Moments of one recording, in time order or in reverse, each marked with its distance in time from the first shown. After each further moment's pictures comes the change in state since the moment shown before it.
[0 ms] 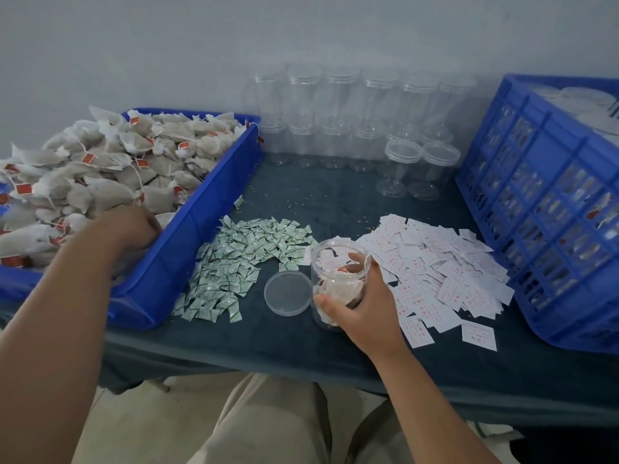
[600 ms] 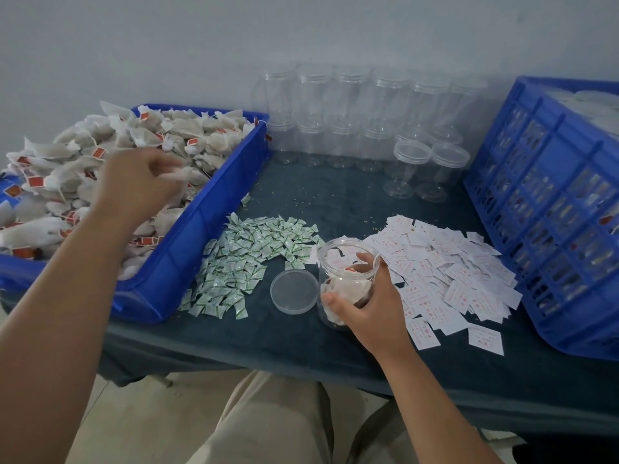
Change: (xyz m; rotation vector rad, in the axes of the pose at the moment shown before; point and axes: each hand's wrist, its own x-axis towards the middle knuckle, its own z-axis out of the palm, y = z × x) left_hand -0.041 0.024 -0.040 -0.720 0.499 0.184; right_hand 0.001 0.005 0.001 0.008 0.014 0.017
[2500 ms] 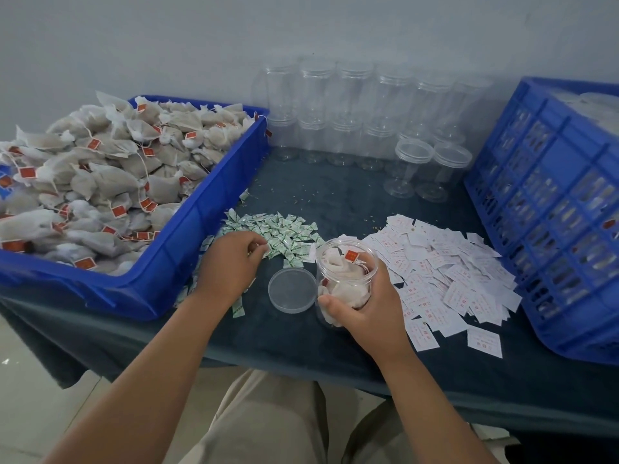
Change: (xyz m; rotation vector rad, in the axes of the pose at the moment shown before) left_hand -0.089 -0.007 0.146 0.083 -0.134 0.148; right_hand -0.003 -0.007 -0.001 -0.013 -0.035 -0.021
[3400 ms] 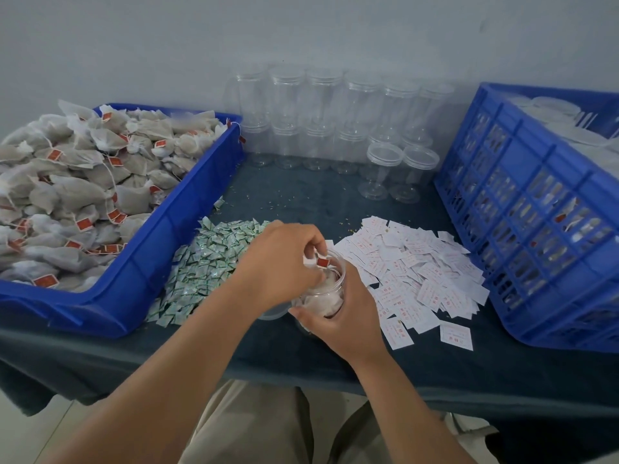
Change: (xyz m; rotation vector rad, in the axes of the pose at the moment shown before) left_hand -0.016 0.139 -0.035 -0.072 -0.381 0.224; right_hand -0.002 -0.006 -0.002 -0.067 0.013 -0.093
